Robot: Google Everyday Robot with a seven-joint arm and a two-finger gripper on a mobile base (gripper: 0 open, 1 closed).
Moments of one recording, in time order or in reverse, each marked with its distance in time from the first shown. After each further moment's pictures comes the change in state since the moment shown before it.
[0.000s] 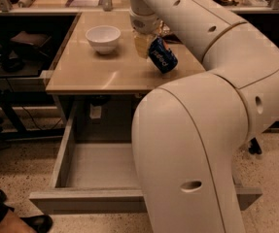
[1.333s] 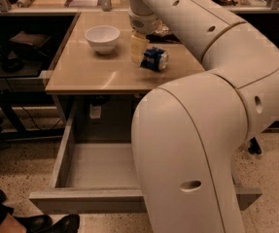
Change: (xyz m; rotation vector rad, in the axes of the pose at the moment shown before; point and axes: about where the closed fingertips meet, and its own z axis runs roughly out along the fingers) arm -0.001 -0.001 0.002 0.002 -0.003 0.000
